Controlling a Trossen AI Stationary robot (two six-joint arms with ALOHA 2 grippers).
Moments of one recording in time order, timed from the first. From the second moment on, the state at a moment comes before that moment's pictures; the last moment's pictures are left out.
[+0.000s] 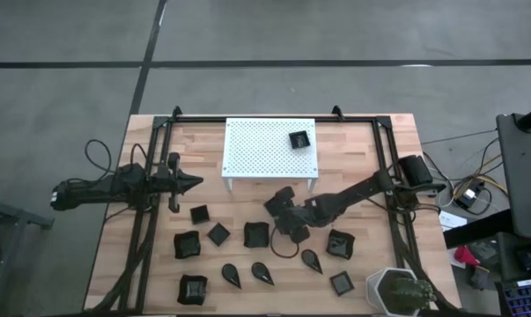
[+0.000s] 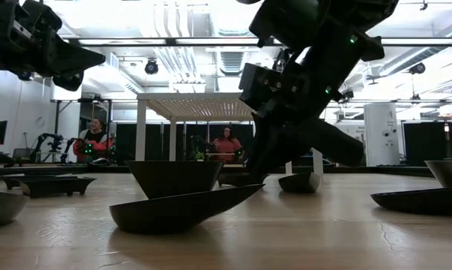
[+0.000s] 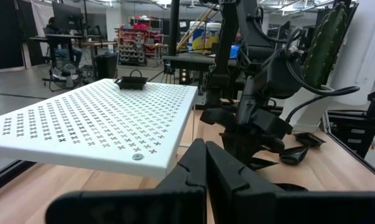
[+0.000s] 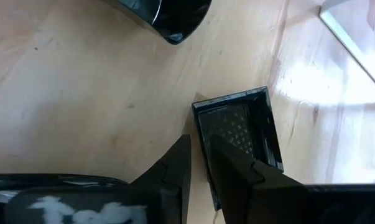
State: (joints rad) left arm 0.04 0.04 0.11 -0.11 -0.07 -0.06; right arm 0.23 1.90 1.05 -0.15 0.34 -0.35
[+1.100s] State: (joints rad) left arm 0.04 0.04 0.11 -0.11 -0.08 -0.06; right arm 0.22 1.90 1.03 -0.12 0.33 -0.36
